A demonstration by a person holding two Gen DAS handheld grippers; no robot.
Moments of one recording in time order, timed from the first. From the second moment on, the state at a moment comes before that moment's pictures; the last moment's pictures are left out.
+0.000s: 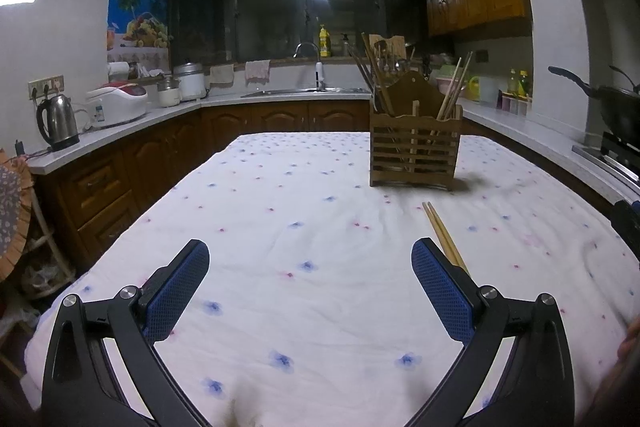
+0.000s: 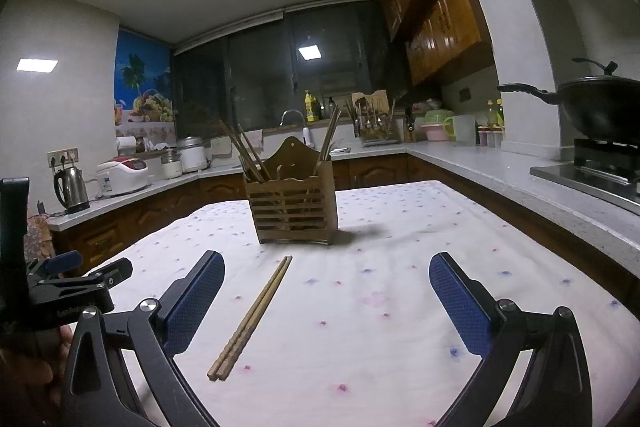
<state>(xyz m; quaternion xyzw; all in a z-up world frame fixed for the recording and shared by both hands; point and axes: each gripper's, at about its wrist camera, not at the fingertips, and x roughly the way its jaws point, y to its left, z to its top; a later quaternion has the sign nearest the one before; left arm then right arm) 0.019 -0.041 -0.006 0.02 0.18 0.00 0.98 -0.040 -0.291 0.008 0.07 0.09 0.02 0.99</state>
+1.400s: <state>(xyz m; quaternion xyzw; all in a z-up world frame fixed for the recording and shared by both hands) 0.014 -0.047 0.002 0.03 0.18 0.00 0.98 -0.036 -0.278 0.007 0.07 0.09 0.02 0.99</state>
